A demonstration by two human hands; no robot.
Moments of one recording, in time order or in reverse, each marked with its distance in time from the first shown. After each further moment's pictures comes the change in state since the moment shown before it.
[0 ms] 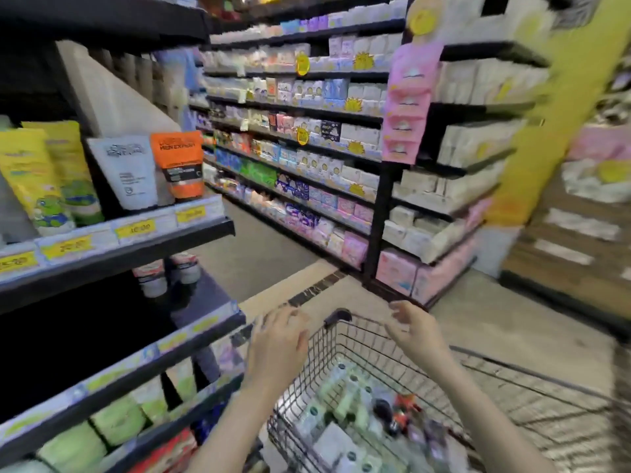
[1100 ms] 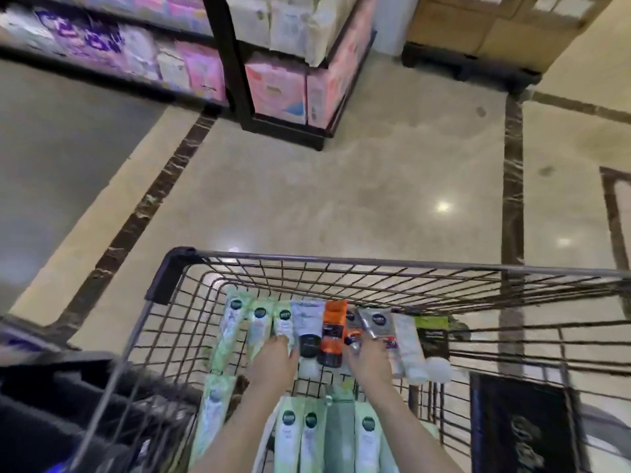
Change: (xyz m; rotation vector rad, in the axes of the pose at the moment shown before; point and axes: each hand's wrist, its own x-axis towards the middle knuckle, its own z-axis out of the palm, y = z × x) left_hand -0.019 0.053 0.455 -0.097 -1.313 -0.237; right_hand 0.070 0.346 0.219 0.033 -0.240 1.046
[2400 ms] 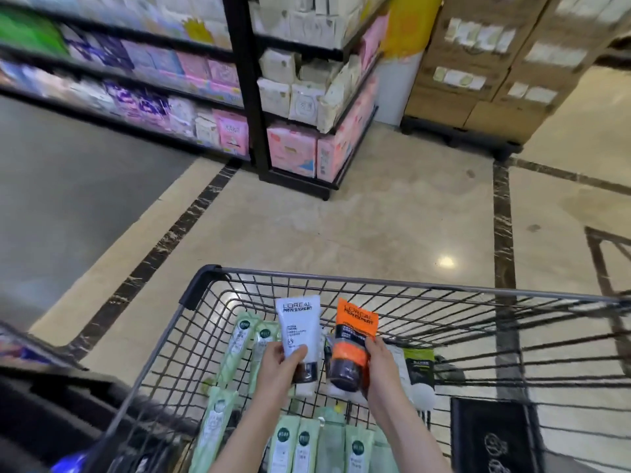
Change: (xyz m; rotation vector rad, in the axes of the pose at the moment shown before) left_hand -0.092 0.033 -0.045 -1.230 0.088 -0.072; right_hand -0.086 -0.028 -0.072 1.259 -0.140 0.057
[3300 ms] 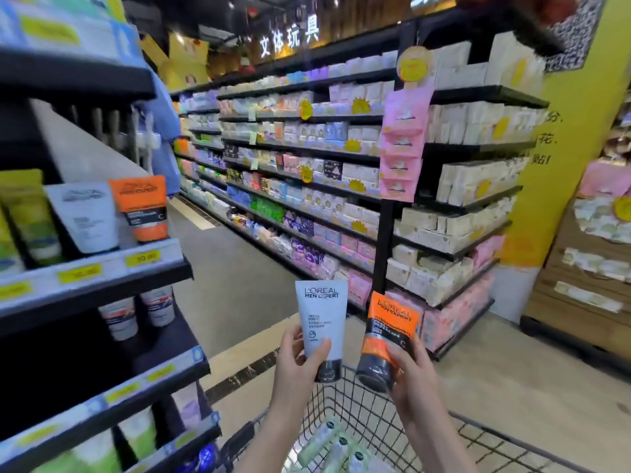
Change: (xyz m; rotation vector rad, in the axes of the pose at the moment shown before) left_hand -0.308 0.120 -0.066 -0.339 0.344 0.807; right_hand -0.278 -0.100 0.049 0.000 -0.771 -0.496
